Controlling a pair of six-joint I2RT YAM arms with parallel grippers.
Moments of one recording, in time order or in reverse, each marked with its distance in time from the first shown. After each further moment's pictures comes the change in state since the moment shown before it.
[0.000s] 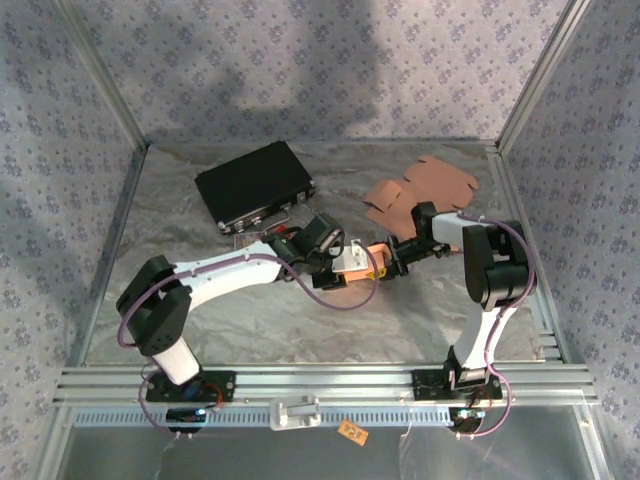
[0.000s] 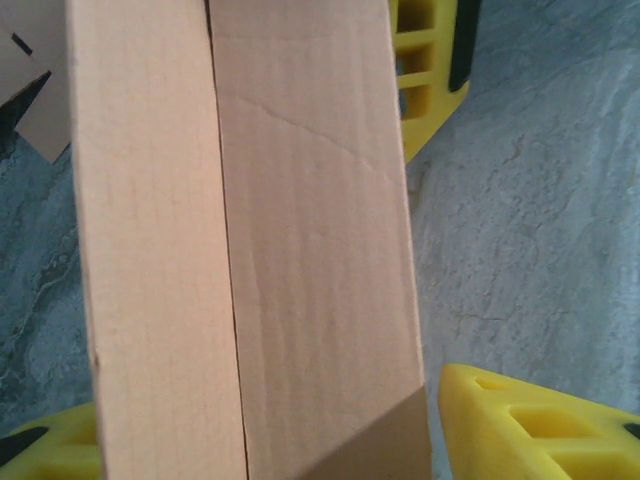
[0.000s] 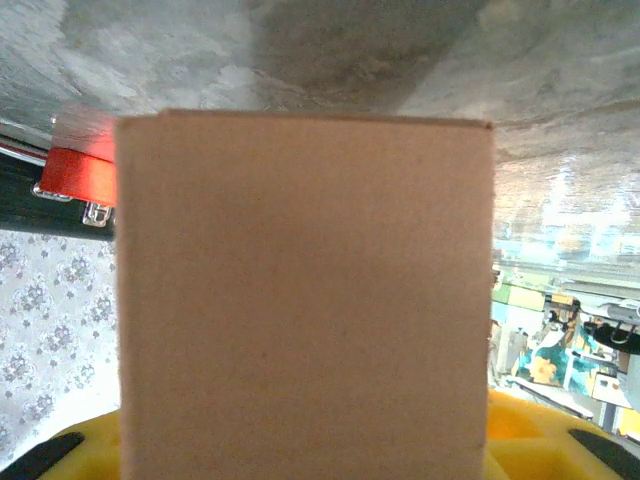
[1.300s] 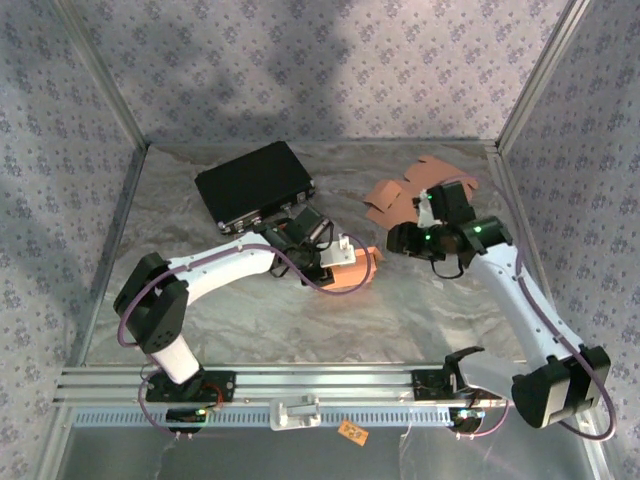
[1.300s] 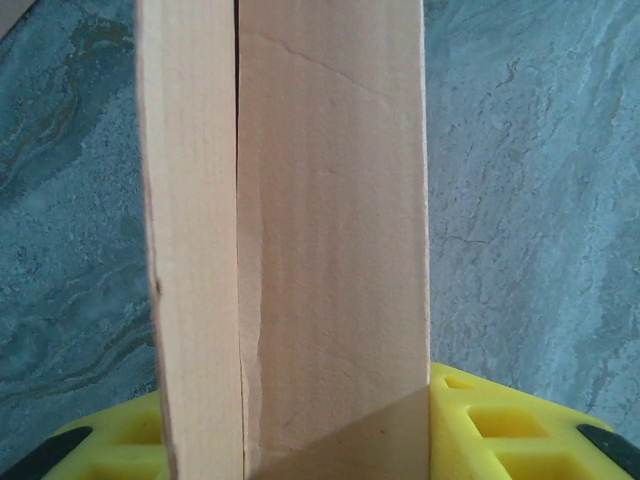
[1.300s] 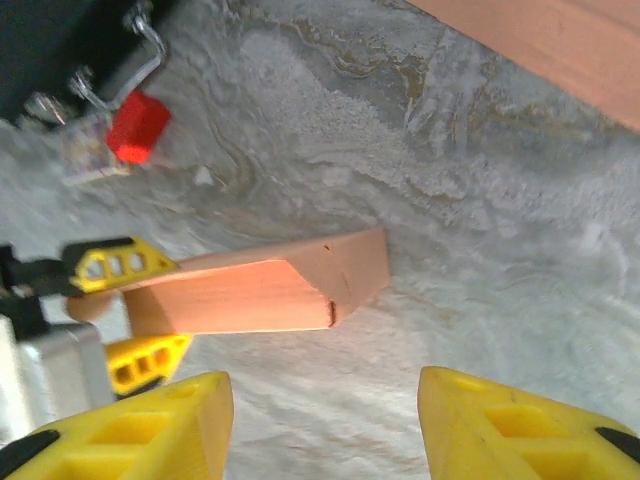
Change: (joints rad) left arm 0.083 0.000 0.031 -0.163 0.103 -0.021; right arm 0.190 -0.685 0.111 -0.224 0.858 -0.862
